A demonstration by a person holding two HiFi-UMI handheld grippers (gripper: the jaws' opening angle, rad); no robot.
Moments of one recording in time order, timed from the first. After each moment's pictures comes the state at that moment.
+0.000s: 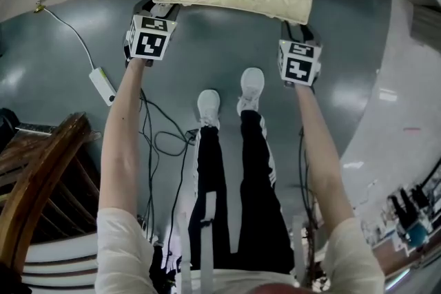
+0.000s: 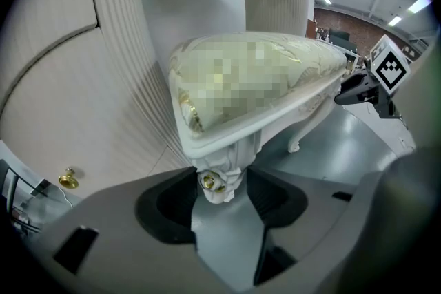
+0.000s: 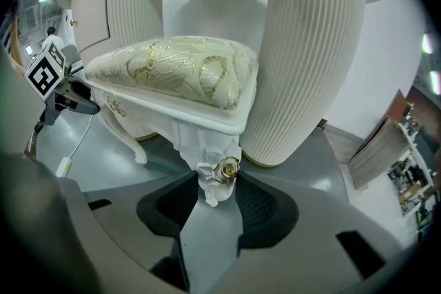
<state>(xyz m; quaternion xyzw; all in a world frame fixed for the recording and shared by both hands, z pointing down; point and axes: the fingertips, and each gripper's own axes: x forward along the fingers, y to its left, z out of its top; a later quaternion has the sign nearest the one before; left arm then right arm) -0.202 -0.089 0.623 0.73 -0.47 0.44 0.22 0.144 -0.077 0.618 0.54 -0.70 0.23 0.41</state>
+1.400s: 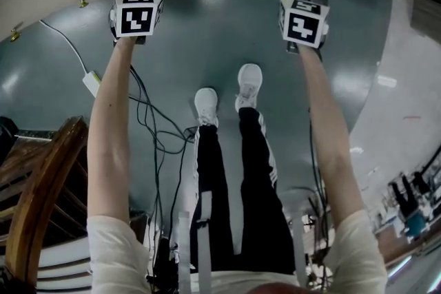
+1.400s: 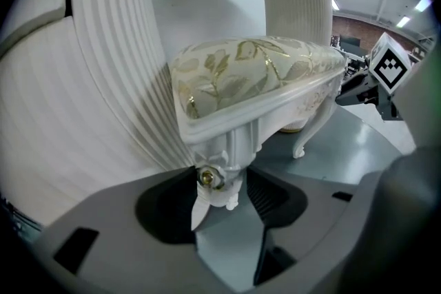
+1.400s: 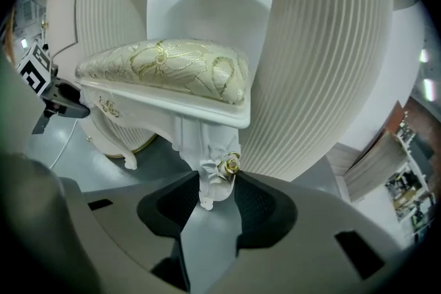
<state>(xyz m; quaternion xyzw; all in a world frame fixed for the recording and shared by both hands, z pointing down) -0.208 -0.202 0.609 0.72 -0.52 0.41 0.20 0.136 -0.212 0.603 0.56 -0.69 0.20 0.41</state>
